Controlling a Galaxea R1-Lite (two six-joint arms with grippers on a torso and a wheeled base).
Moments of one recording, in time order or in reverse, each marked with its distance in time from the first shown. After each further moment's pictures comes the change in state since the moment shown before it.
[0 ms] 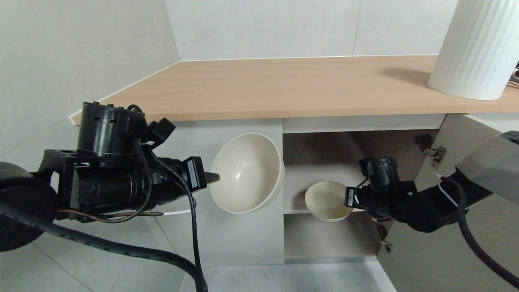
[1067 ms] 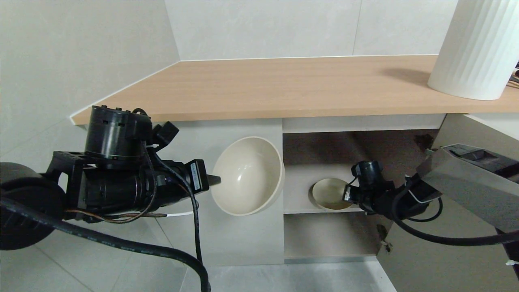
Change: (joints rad) left arm 0.000 0.020 0.002 -0.001 0.002 0.000; right arm -0.078 0.259 -0.268 0.025 -0.104 0.044
